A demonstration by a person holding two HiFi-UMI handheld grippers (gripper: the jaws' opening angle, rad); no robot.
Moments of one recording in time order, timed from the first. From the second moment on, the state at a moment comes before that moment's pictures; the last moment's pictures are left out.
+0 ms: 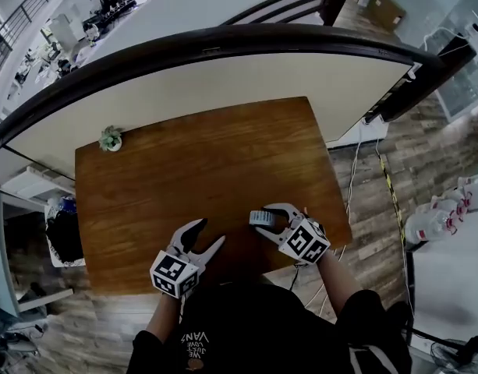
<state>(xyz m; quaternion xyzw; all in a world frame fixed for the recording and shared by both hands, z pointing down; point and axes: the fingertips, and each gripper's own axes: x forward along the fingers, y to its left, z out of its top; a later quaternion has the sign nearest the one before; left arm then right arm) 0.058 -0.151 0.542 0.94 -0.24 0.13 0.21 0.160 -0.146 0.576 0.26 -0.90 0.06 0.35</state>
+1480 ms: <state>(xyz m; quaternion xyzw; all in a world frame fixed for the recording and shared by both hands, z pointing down) -0.038 -0.254 0.575 0.90 -0.34 0.11 0.25 0.112 -0.481 0.556 0.36 -0.89 0.06 0.29</state>
